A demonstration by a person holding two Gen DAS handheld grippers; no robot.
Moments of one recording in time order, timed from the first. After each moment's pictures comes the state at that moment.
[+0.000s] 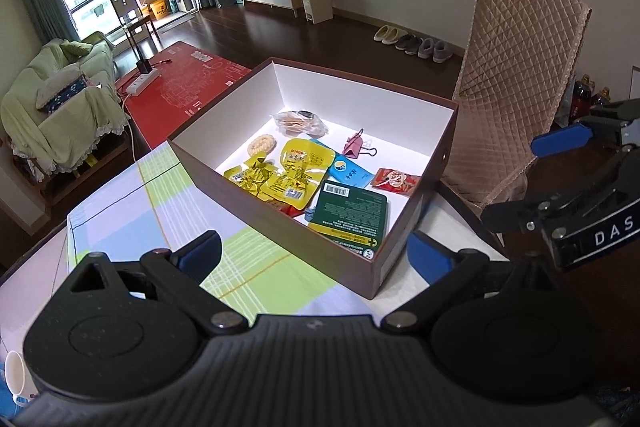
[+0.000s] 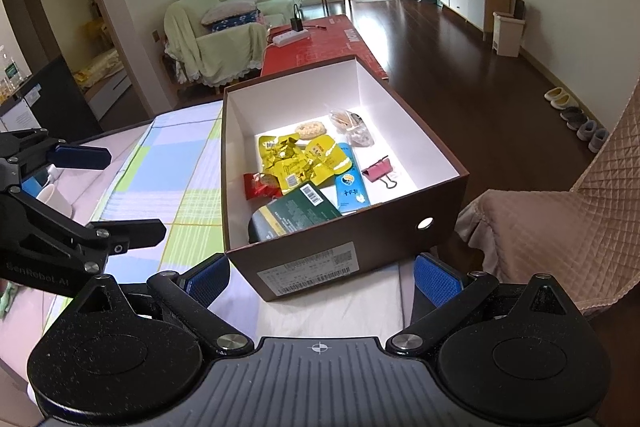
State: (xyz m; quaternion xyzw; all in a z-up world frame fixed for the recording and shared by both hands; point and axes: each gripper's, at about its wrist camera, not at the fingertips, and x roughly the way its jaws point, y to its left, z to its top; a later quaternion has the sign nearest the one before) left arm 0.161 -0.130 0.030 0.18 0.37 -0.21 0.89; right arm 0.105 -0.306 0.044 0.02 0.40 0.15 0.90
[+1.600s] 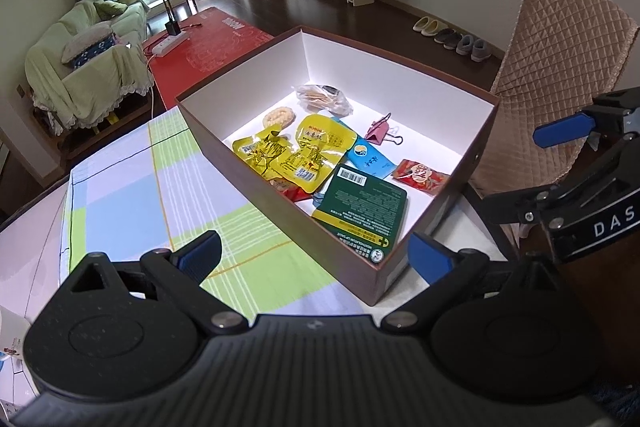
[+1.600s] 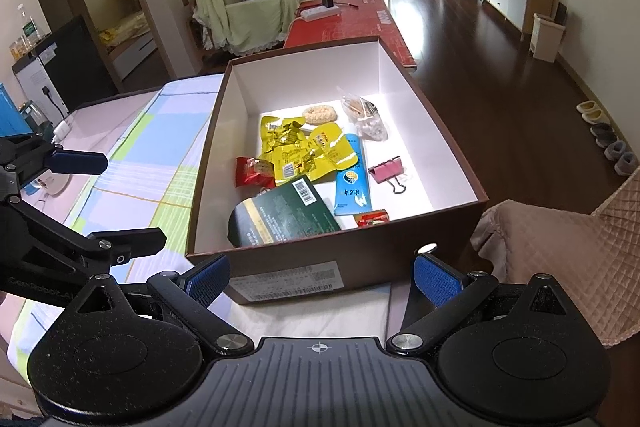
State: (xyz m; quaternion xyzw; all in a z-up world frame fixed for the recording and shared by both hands) left arm 0.189 -0.146 -0.005 0.14 0.41 -0.14 0.89; right arm 0.172 -0.319 0.013 -0.02 0.43 0.21 0.88
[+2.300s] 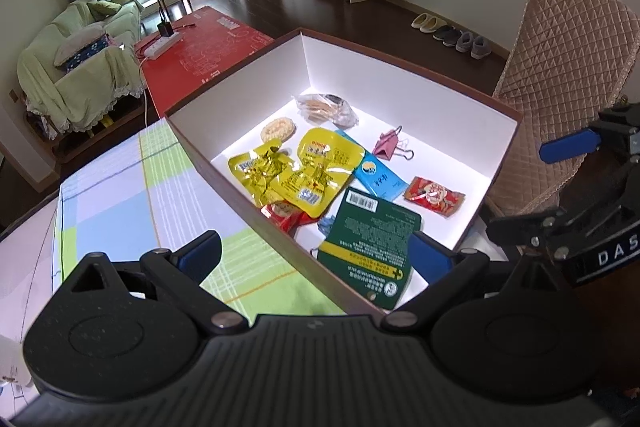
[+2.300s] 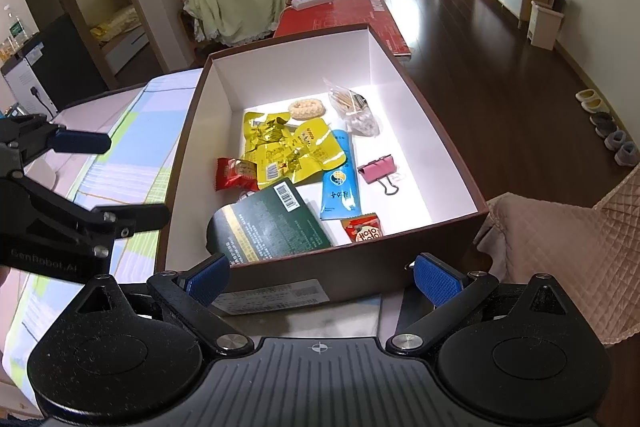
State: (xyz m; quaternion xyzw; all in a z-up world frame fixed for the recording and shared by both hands) left arm 0.232 -0.154 -0.011 0.15 0.40 -0.15 0.89; right arm 0.201 -0.322 0.000 -0.02 0.45 0.20 0.87
